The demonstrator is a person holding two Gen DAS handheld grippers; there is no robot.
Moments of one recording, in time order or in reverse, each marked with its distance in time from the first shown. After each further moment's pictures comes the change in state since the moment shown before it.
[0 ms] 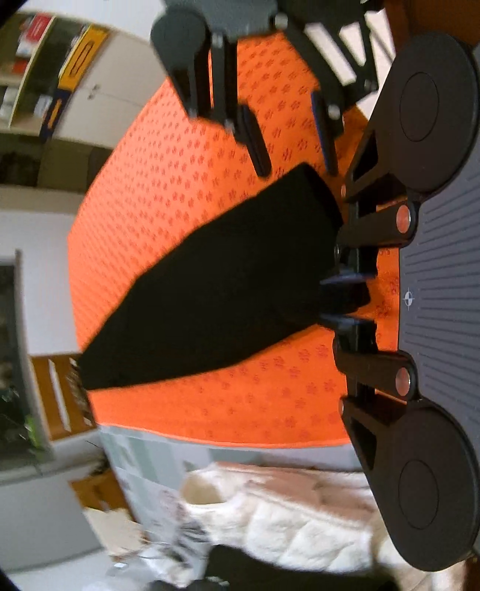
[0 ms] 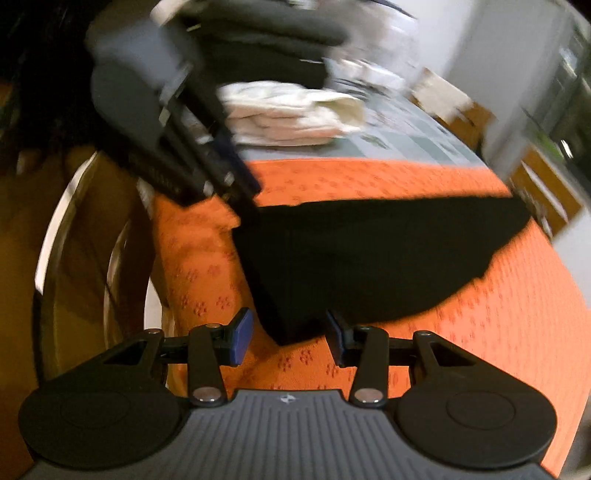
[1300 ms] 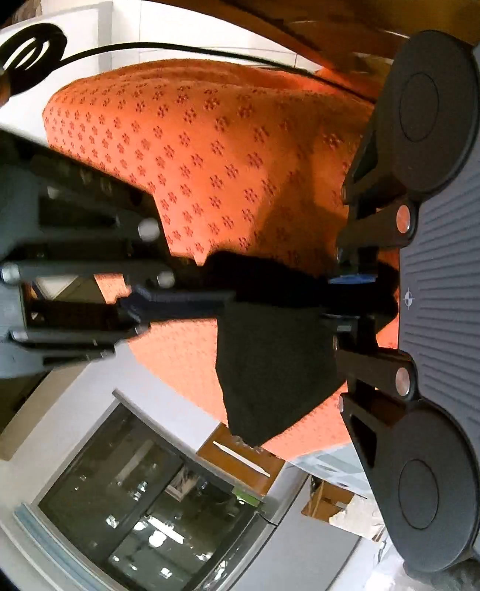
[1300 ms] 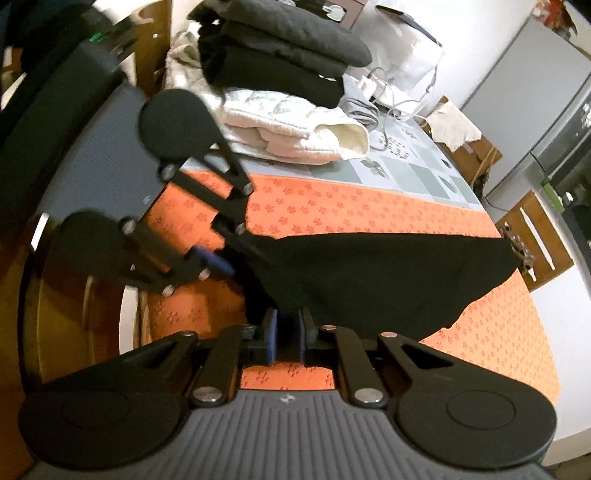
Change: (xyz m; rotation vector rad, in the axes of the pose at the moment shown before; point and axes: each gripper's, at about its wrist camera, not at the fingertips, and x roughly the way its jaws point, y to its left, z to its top) left arm 0.061 -0.051 -0.045 0.780 -0.251 0.150; right arm -0.019 -0.008 0.030 -0.128 0.021 -0.049
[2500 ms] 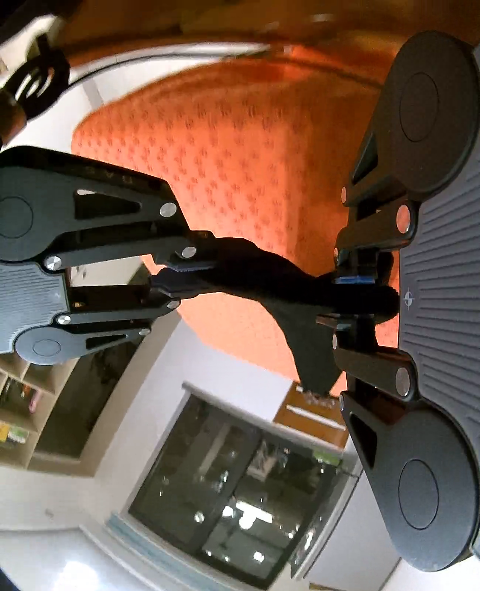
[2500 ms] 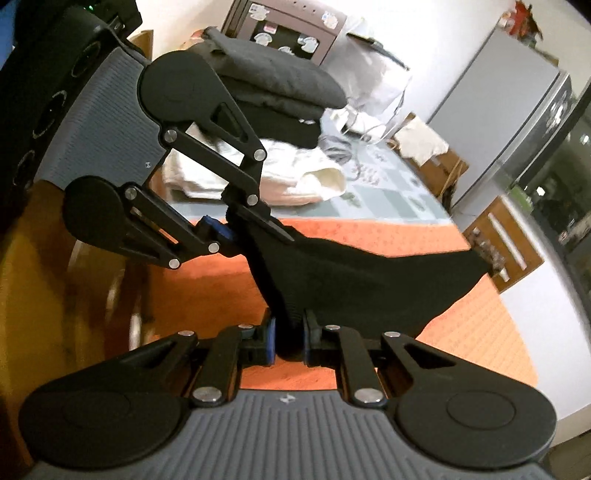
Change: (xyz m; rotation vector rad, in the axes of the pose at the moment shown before) left arm -0.071 0.022 0.002 0.244 -0.153 0.051; right arm -0.055 0.027 0.031 0.081 -0.040 -0.085
